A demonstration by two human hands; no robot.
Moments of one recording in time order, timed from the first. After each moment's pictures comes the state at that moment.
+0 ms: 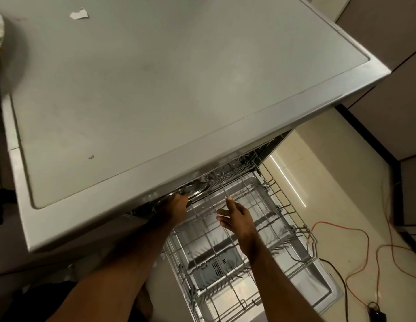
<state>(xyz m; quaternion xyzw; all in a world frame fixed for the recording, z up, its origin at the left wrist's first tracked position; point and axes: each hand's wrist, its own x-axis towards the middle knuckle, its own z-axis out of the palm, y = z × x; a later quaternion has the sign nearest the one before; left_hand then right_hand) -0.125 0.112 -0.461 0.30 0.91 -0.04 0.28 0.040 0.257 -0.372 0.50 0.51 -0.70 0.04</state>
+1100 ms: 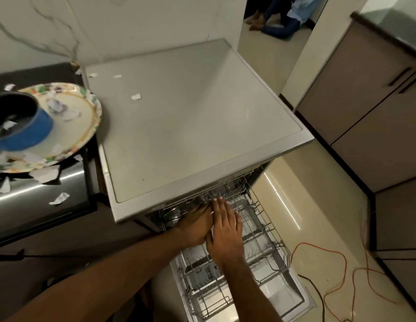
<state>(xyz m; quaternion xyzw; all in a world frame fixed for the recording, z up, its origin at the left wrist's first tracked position) -0.041 0.123 -0.267 0.56 0.82 0.03 0.11 0.079 0.215 -0.231 0.20 0.97 -0.15 0.02</state>
